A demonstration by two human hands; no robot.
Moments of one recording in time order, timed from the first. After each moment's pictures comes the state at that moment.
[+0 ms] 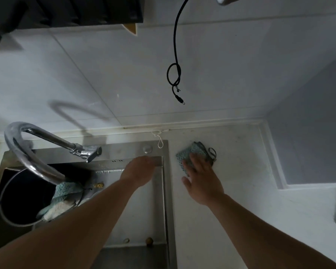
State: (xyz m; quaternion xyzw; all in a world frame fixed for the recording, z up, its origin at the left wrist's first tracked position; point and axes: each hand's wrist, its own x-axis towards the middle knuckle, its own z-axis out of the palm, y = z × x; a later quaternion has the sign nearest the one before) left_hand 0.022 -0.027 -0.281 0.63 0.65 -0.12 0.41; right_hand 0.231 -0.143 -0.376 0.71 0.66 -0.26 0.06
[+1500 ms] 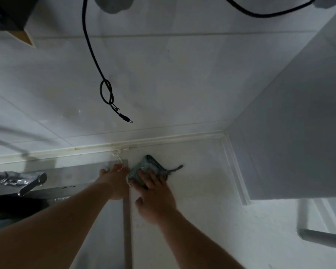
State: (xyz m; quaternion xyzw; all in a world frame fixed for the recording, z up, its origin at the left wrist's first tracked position) left_hand 0.092 0.011 -0.343 0.79 0.46 -0.37 0.18; right_hand 0.225 -0.113 -0.384 0.66 0.70 -0.27 -0.02
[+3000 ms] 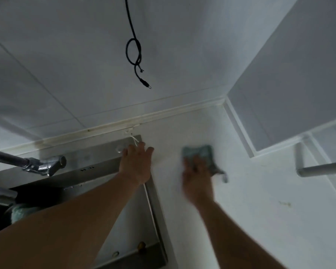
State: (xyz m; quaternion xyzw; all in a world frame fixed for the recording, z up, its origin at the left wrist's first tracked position) left_hand 0.060 -0.030 -0.354 0.89 0.40 -0.21 0.10; right_hand 0.207 -0.199 -0.390 0.89 0.37 -0.22 -0.16
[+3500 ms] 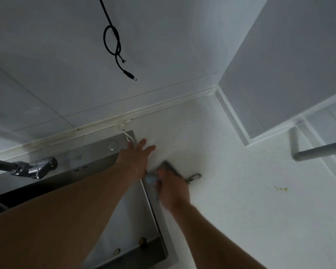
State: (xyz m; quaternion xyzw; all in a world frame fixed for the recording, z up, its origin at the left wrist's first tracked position) left_hand 0.072 -0.025 -0.362 0.88 0.32 -0.32 0.14; right_hand 0.143 -0.199 -0.383 0.83 0.48 -0.24 -0.15
